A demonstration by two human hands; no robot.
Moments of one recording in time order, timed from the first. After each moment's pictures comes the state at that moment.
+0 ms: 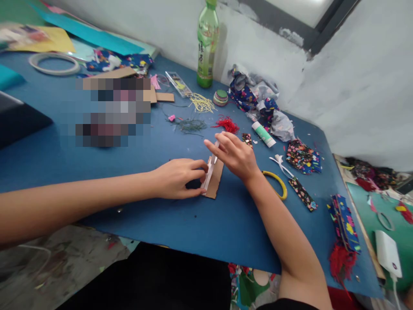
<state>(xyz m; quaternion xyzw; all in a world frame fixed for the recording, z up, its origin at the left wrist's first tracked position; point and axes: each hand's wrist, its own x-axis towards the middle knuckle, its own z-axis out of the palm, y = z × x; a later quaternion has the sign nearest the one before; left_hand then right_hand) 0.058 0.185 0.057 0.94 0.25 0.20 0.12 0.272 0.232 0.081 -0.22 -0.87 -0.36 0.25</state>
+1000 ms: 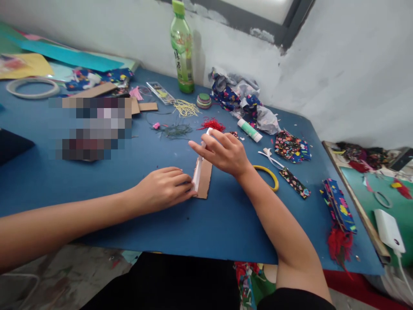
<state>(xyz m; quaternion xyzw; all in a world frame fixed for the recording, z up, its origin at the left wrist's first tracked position) 0.063 0.167 0.059 0.95 0.20 0.21 -0.11 0.284 0.228 0.082 -0.26 -0.87 -0.35 0.24</state>
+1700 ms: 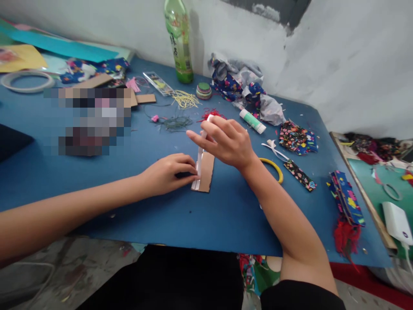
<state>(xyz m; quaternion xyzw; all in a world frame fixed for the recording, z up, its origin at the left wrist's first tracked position) 0.064 0.188 0.052 0.92 0.26 0.23 0.19 0.285 0.228 0.090 -0.28 -0.87 -0.33 0.24</state>
